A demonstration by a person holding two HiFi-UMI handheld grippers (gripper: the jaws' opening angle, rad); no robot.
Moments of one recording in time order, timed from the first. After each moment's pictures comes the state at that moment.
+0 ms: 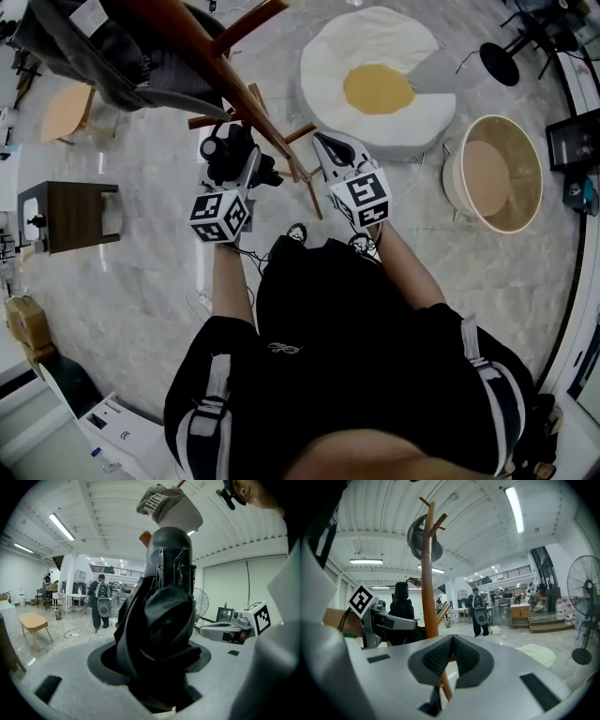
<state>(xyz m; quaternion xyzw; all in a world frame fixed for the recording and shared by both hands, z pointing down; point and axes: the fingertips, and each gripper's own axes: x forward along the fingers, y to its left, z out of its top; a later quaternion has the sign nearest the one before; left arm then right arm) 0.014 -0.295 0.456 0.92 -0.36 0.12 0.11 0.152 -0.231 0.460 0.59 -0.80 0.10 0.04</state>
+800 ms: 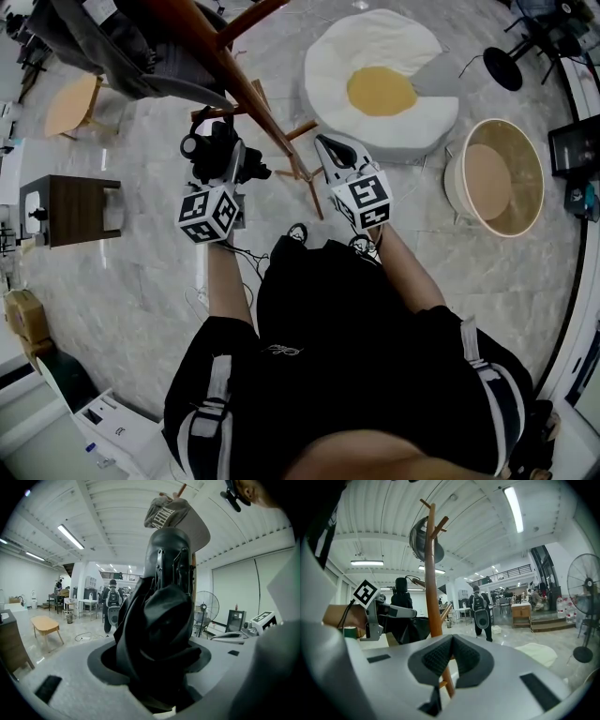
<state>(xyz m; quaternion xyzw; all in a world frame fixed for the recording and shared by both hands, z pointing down) -0.015 -0.303 0.425 0.90 -0.42 0.10 0.10 0.150 -0.220 0.461 0.59 -0.80 0.10 0.04</state>
